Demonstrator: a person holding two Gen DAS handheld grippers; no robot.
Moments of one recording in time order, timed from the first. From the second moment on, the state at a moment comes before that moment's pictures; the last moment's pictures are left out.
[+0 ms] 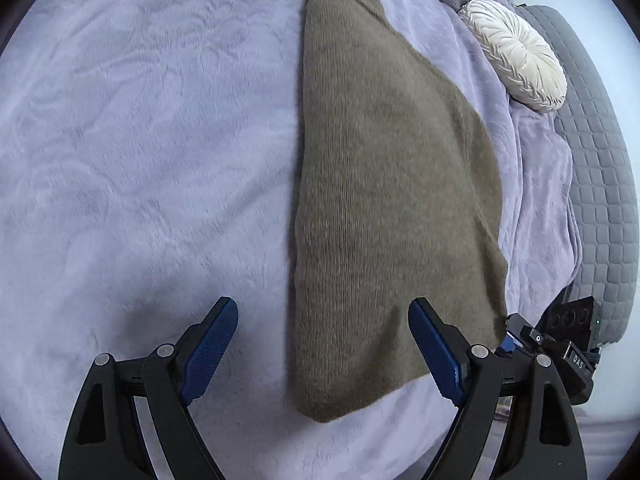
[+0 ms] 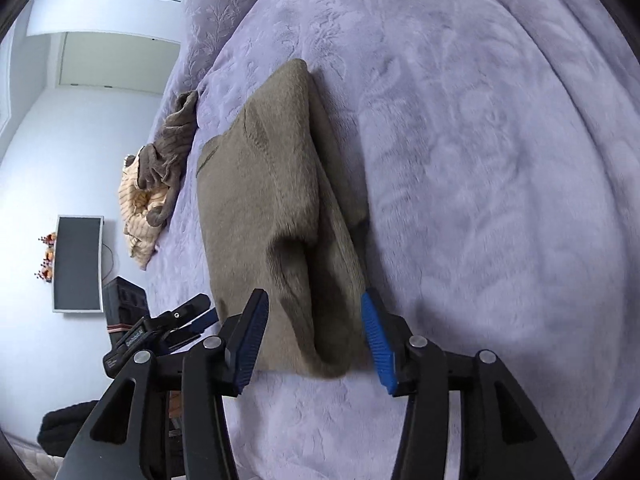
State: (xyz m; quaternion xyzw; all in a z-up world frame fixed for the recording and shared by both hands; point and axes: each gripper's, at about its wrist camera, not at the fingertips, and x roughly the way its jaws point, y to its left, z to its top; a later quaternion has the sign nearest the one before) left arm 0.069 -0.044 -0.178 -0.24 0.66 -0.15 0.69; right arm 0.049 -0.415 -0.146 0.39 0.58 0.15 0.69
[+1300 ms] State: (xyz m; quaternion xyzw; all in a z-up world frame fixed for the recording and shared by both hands) left arm 0.038 -0.089 -0.165 -0.10 0.65 -0.12 0.75; right arm 0.083 -0.356 -0.147 0.18 0.63 0.14 0.74
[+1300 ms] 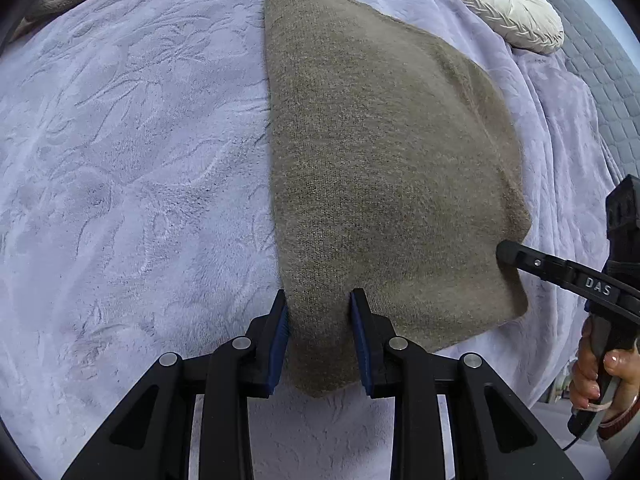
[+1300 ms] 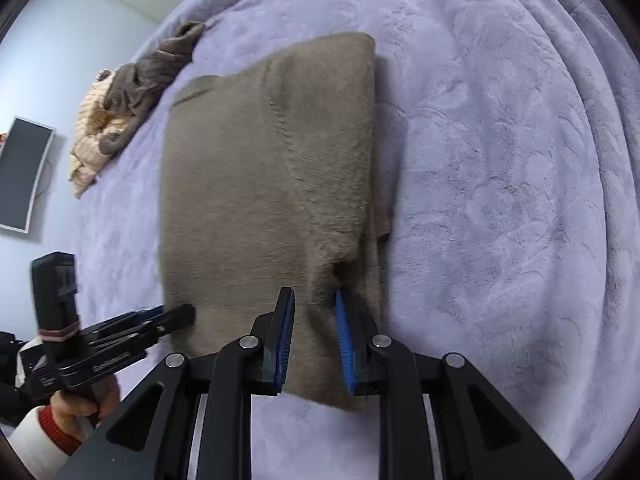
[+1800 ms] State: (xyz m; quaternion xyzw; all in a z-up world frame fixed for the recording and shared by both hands) left arm 0.042 -0.115 -0.159 -0.05 0.65 -0.10 0.75; right arm 0.067 -0.390 -0.158 0.25 0.65 0.11 0.71
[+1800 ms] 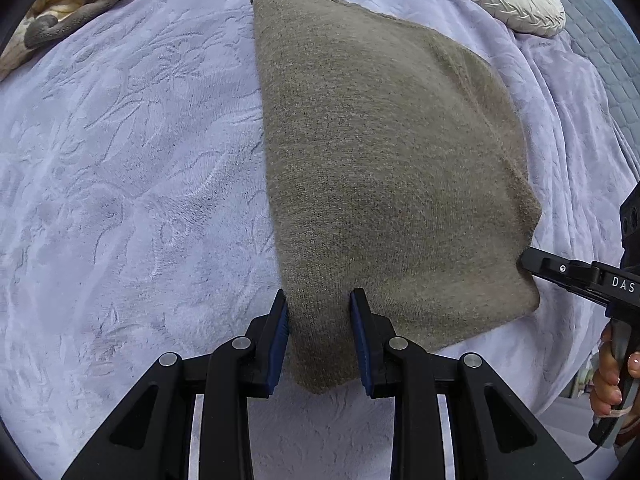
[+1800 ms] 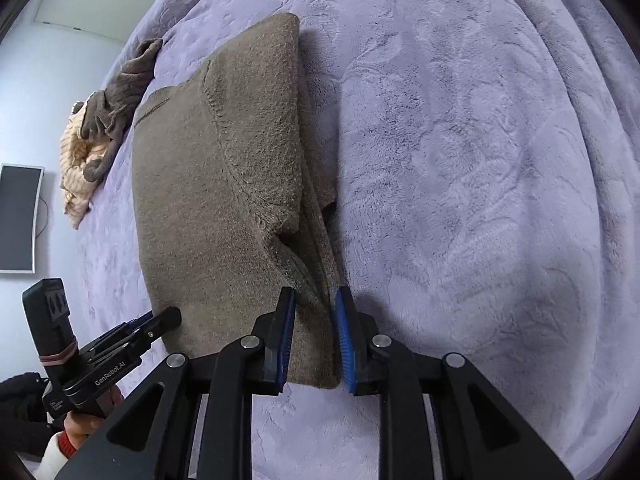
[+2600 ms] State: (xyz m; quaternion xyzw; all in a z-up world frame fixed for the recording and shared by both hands) left arm 0.026 -0.150 -0.118 0.00 0.65 -0.04 0.76; right arm 0.035 -0.403 -0.135 0.30 0.64 0.12 0.70
